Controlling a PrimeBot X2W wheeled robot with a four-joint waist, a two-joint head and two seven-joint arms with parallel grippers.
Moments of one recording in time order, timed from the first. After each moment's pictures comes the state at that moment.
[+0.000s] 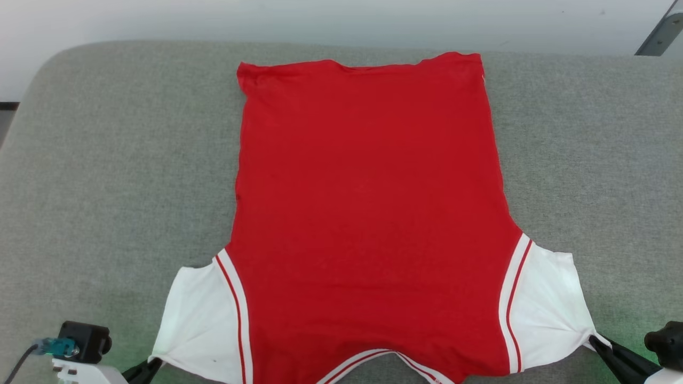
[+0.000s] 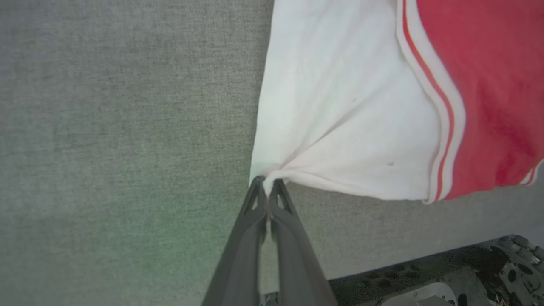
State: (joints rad) left arm -0.26 1.04 -0.94 0.09 -1.24 0.13 -0.01; right arm 0.01 -0.73 0.43 0.13 0.56 0.13 0.05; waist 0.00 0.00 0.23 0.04
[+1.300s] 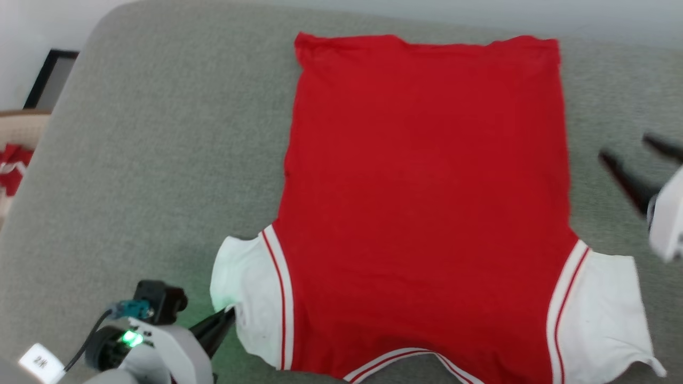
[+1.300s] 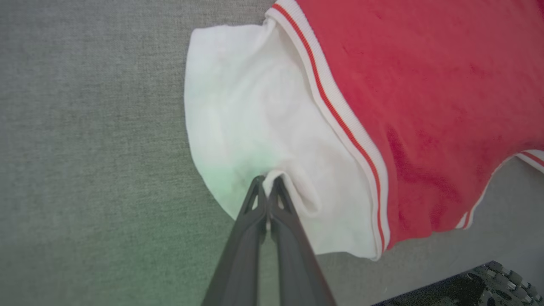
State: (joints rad) left arm -0.39 0.87 -0.97 0.06 -1.12 0.12 -0.03; right arm -0.43 -0.61 0.18 -0.07 0.59 0.13 0.64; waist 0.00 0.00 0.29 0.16
